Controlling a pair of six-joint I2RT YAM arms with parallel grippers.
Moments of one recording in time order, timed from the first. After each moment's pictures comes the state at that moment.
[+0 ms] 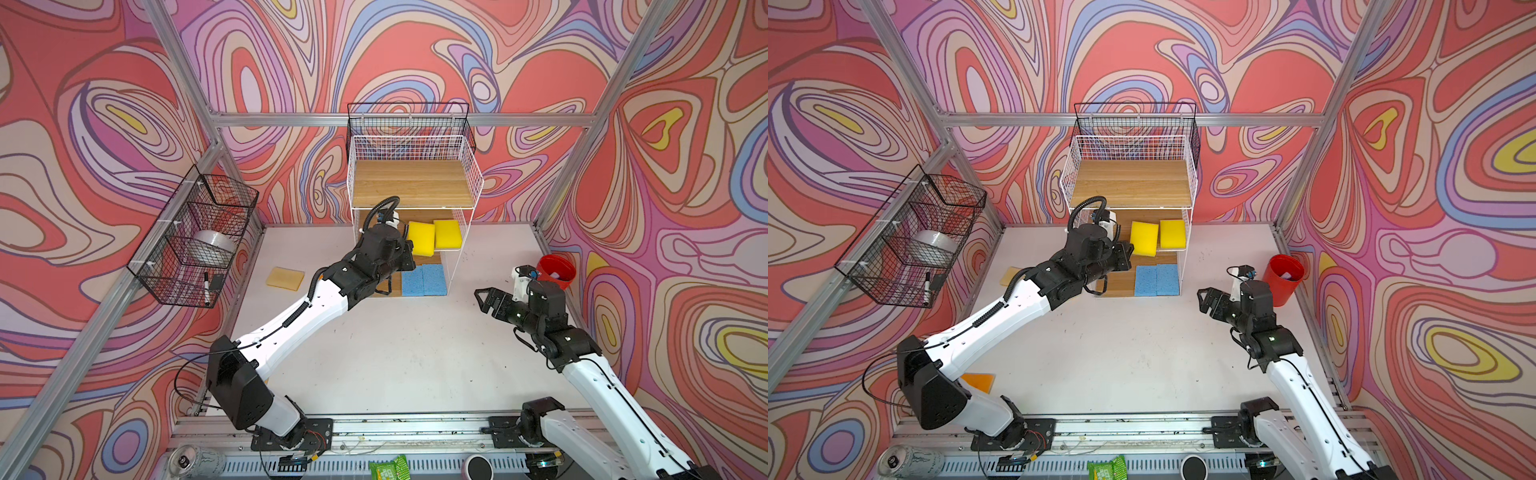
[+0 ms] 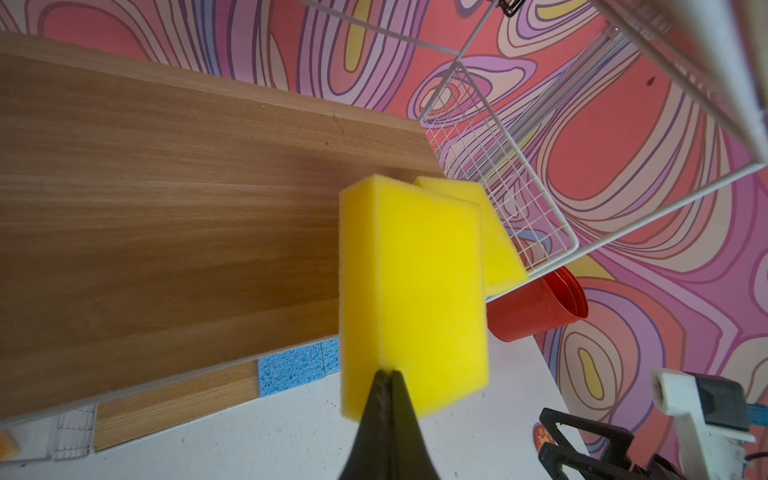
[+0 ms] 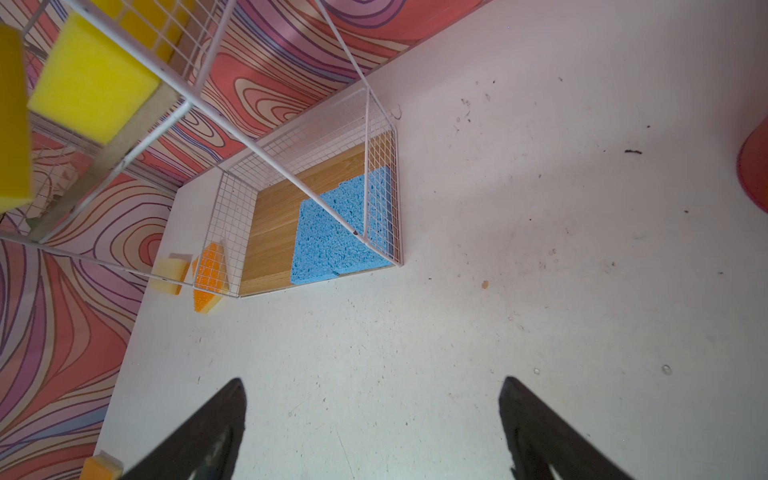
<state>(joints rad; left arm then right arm) -0.71 1.53 1.46 -0.34 -0.13 -0.62 0.17 0.85 0.69 -0.40 -0.19 0.53</state>
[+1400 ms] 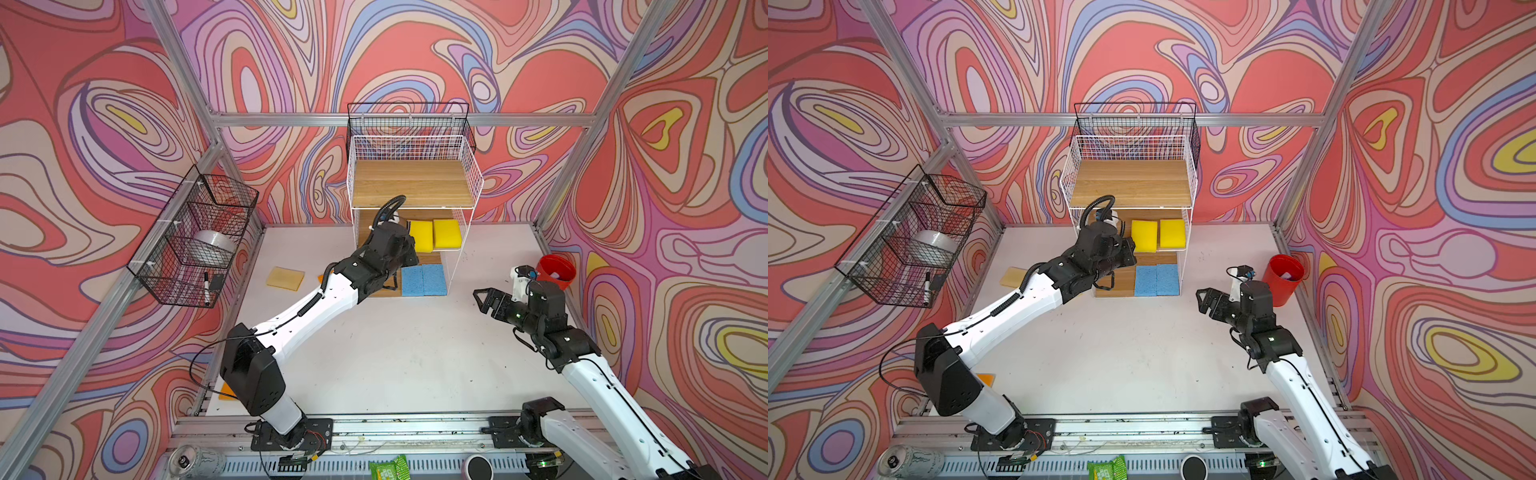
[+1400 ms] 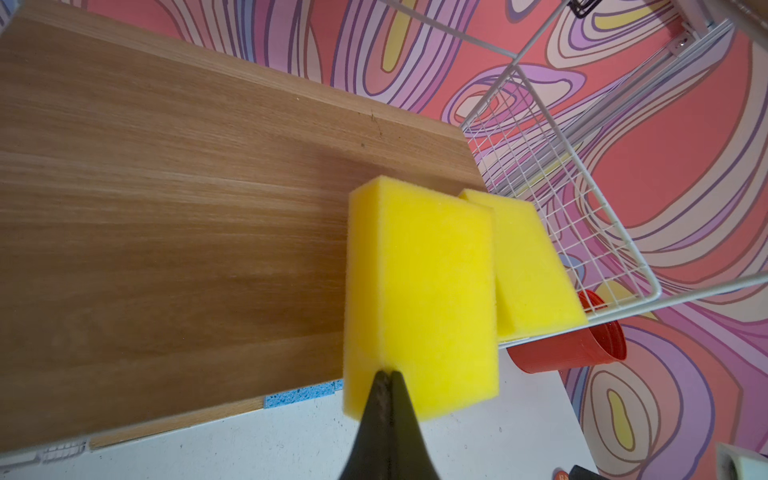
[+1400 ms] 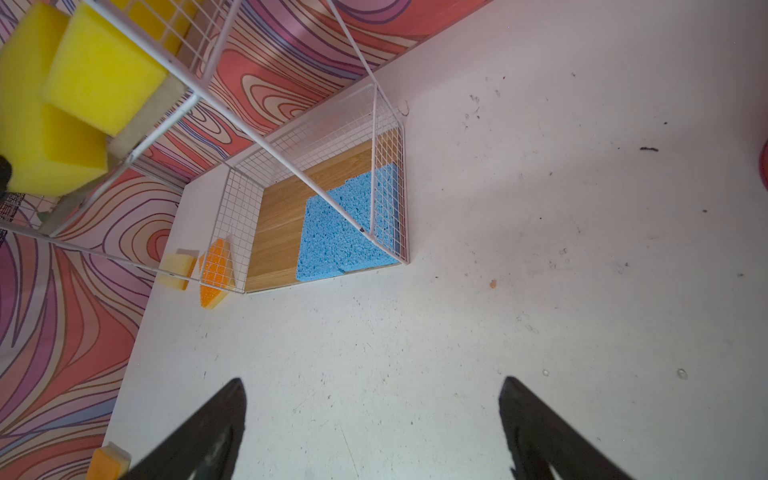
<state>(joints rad) -0.71 1.61 1.48 -0.33 -0.21 -0.69 0.17 0.85 0.68 -0.39 -0.21 0.53</state>
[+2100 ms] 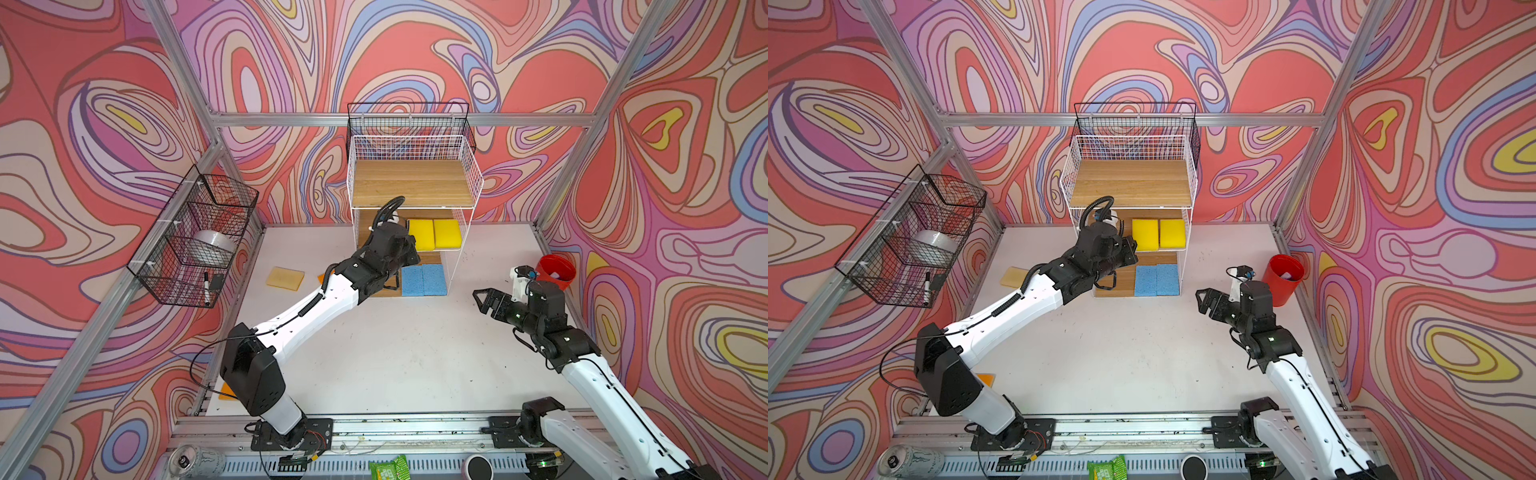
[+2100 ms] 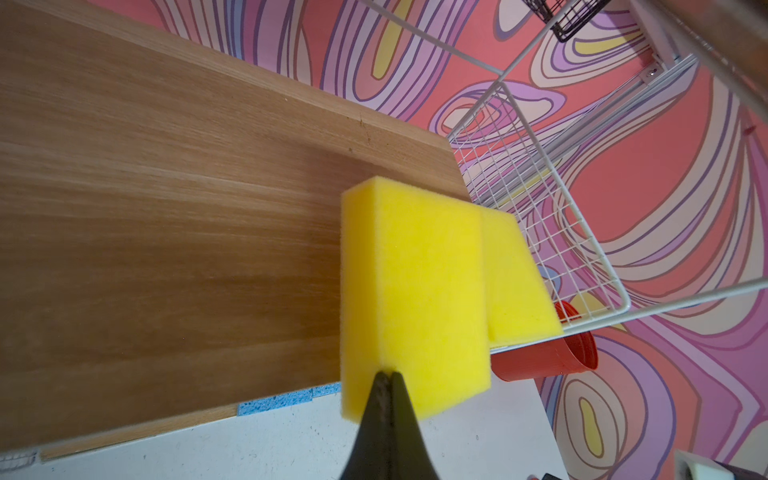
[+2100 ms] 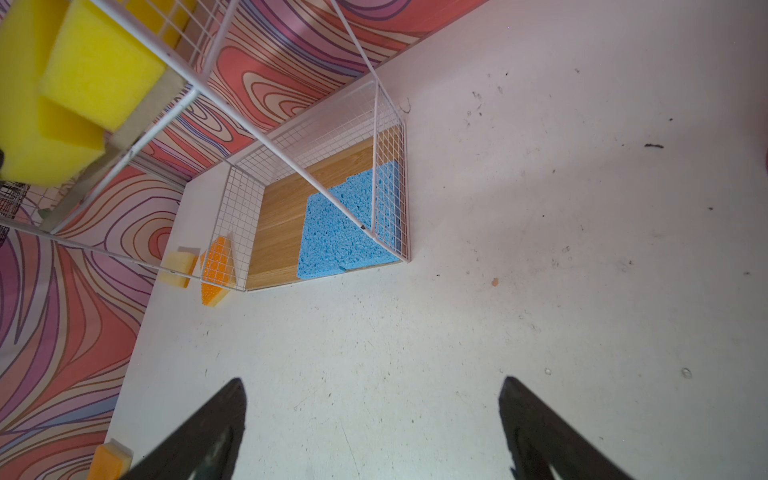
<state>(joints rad) -0.71 1.61 1.46 -0.26 -0.19 -0.74 0.17 0.85 0.67 -0.39 -0.21 0.53</state>
